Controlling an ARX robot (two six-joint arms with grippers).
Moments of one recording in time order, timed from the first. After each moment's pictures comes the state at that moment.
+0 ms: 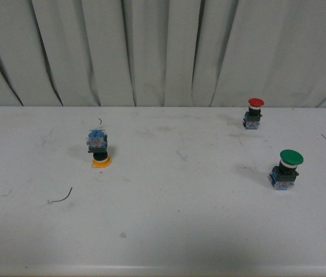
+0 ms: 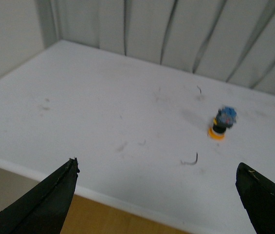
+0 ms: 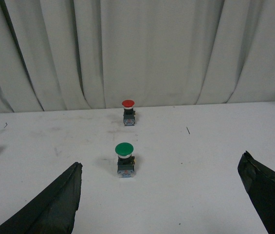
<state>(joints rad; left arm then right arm) -0.12 0.17 0.14 -0.21 -0.34 -0.21 0.00 0.00 0.01 0.00 0.00 0.00</state>
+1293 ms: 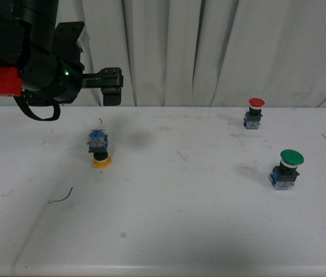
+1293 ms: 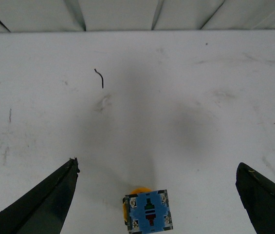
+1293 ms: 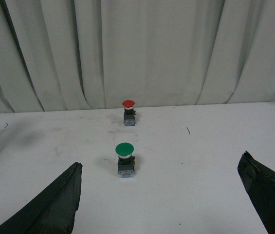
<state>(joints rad) -0.17 2.09 1.36 0.11 -0.04 -0.09 0.00 0.00 0.01 0.00 0.00 0.00</state>
